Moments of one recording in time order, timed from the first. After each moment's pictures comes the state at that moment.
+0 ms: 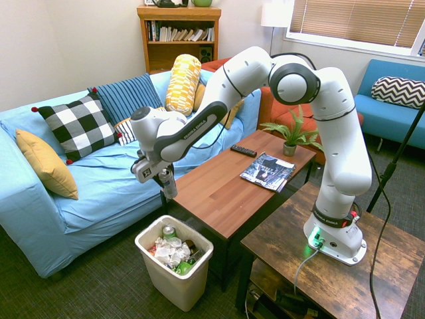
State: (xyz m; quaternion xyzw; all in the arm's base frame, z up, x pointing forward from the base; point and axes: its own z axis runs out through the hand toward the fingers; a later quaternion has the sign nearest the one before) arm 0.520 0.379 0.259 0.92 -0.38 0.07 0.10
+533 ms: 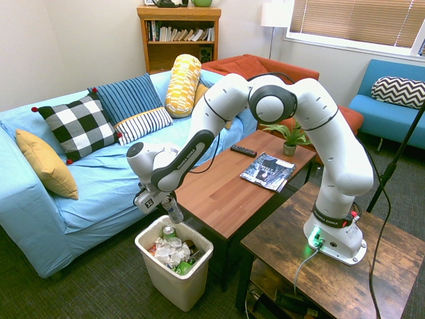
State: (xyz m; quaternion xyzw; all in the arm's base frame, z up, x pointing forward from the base) arm 0.525 0.385 0.170 0.92 -0.37 0.04 0.13
